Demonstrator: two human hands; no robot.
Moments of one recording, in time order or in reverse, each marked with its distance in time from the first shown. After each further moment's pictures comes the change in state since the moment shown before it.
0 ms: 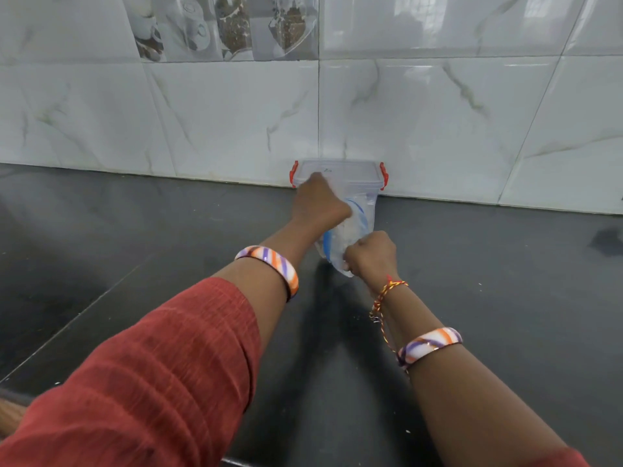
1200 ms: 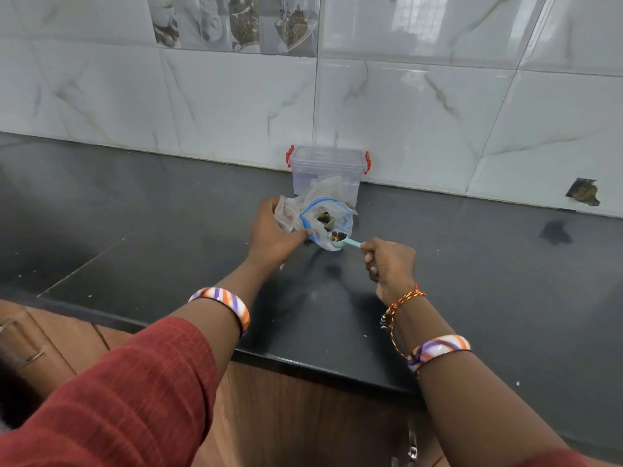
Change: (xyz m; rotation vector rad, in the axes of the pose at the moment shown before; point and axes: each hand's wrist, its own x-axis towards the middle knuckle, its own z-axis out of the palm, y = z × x) left_hand -0.115 -0.068 -0.006 -0.478 0.123 -0.005; right_hand -0.087 0.046 -0.054 0.664 0.048 0.231
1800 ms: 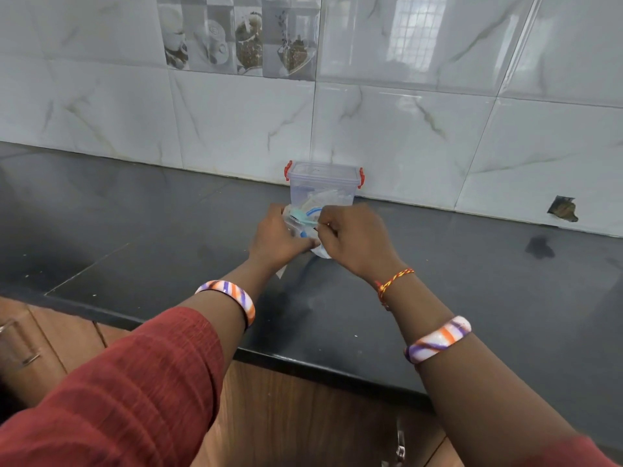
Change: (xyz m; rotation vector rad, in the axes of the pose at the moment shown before) left_hand -0.011 0.021 -0.002 0.283 -0.067 0.091; right_hand -0.049 -0.051 0.015 -1.079 -0.236 -1.235
